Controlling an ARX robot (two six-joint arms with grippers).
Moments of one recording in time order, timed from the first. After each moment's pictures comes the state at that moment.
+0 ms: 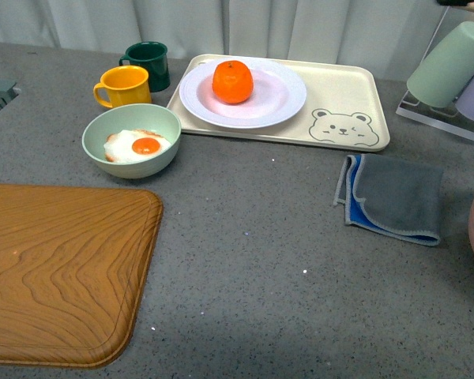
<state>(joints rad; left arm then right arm) 0.00 0.00 0.02 0.00 0.00 0.00 0.17 1.94 0.88 1.08 0.17 0.02</state>
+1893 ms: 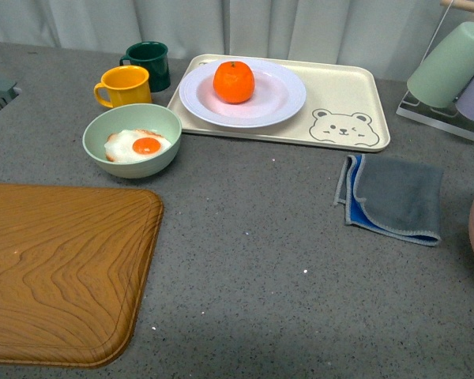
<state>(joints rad) 0.00 0.00 0.02 0.00 0.00 0.00 0.00 0.47 0.01 0.47 0.00 0.00</state>
